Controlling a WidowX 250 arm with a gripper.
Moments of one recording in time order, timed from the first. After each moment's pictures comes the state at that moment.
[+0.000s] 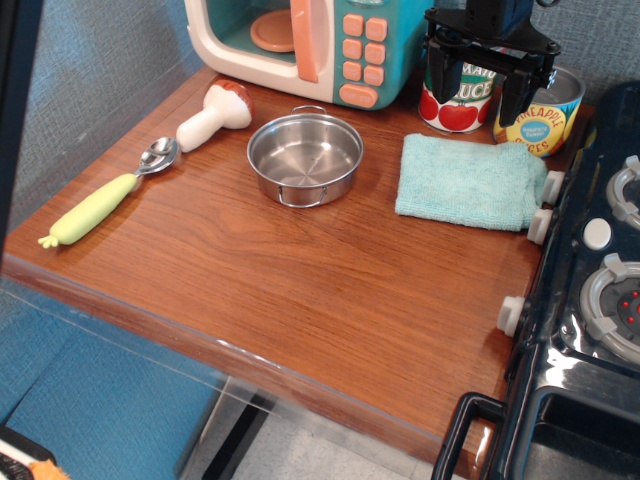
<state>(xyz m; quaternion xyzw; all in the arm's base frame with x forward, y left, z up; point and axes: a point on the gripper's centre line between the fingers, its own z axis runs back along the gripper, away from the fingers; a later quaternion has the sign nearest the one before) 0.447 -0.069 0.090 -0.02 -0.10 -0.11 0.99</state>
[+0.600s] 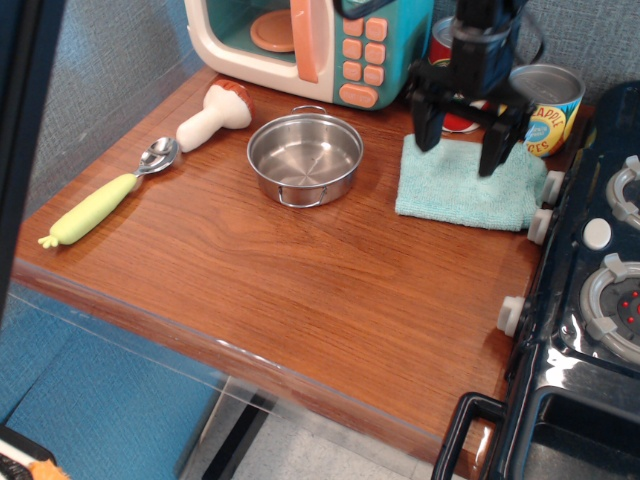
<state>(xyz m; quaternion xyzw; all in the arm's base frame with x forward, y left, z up) 0.425 -0.060 0.045 -0.01 -0.05 -0.10 0.99</state>
